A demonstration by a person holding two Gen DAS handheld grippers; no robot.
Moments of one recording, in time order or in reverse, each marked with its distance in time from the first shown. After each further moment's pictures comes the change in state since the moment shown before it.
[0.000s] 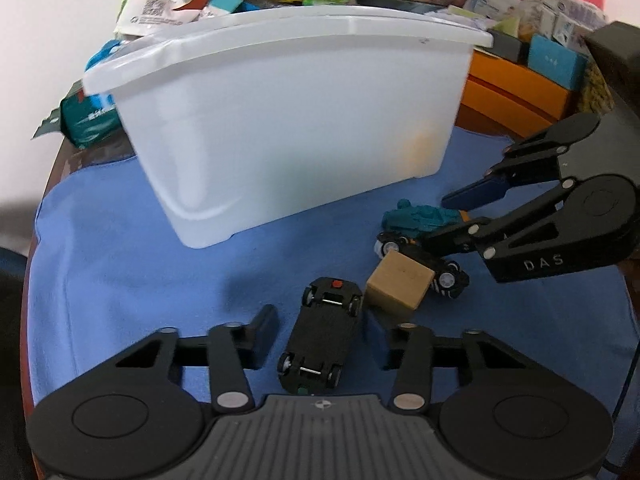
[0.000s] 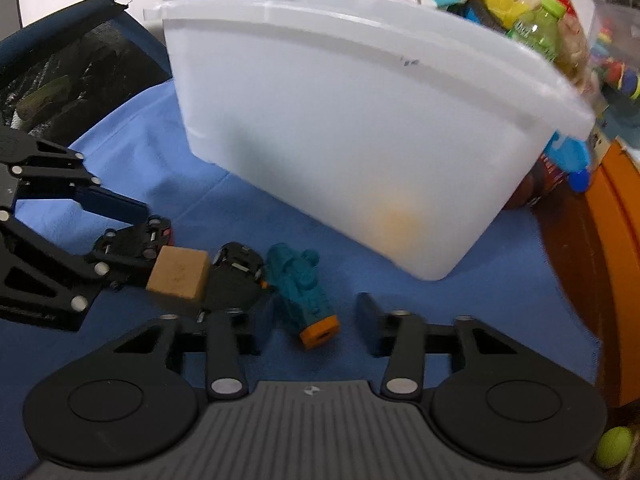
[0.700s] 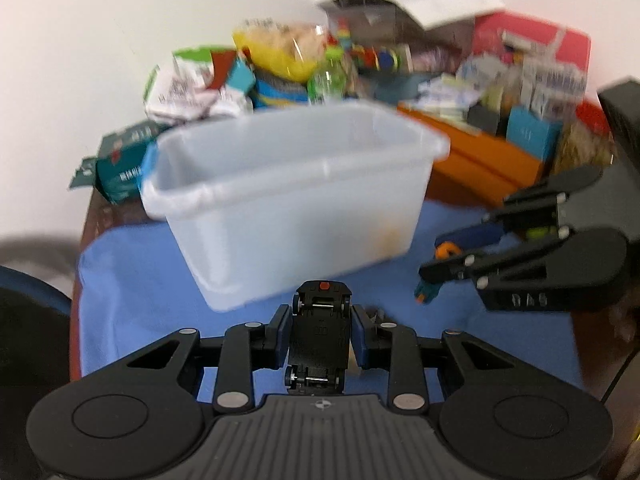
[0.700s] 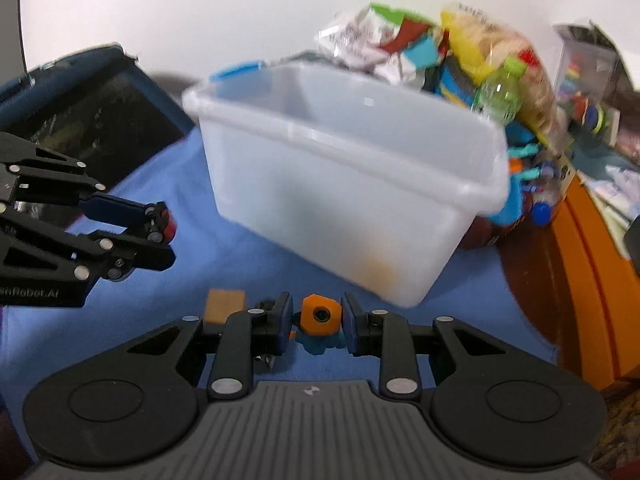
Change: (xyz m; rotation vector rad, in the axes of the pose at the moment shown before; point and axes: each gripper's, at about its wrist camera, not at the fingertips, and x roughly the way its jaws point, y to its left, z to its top) left arm -0.092 -0.015 0.030 -0.060 -0.171 0.028; right arm -0.078 0.011 0.013 0.009 -0.143 -0.041
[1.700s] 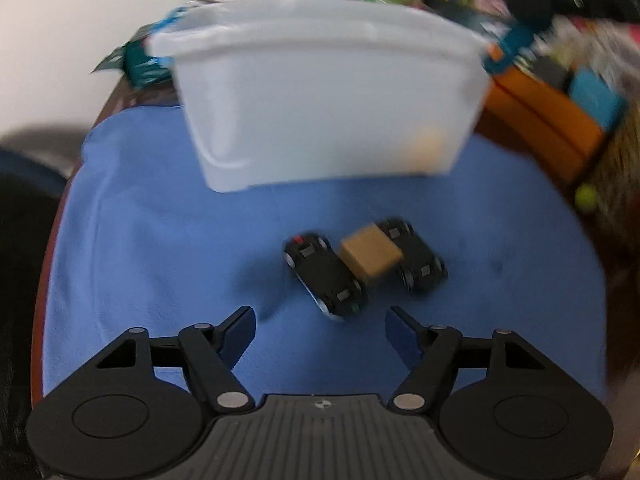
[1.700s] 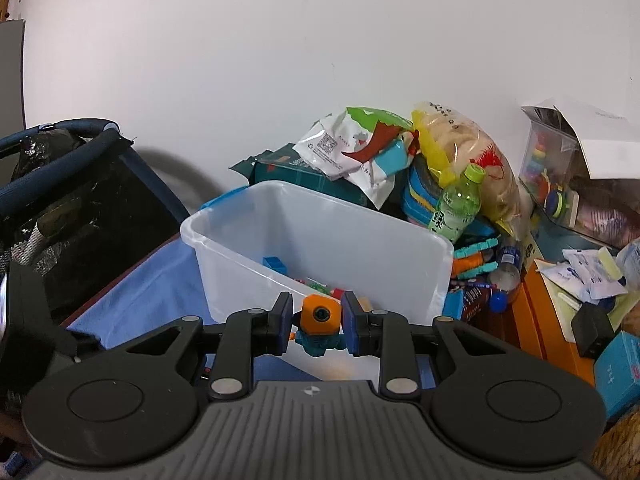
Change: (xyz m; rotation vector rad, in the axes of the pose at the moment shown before) left arm 0.063 -0.016 -0.052 -0.131 0.239 0.086; right arm -0.054 -0.008 0.049 0.007 -0.192 -0.053
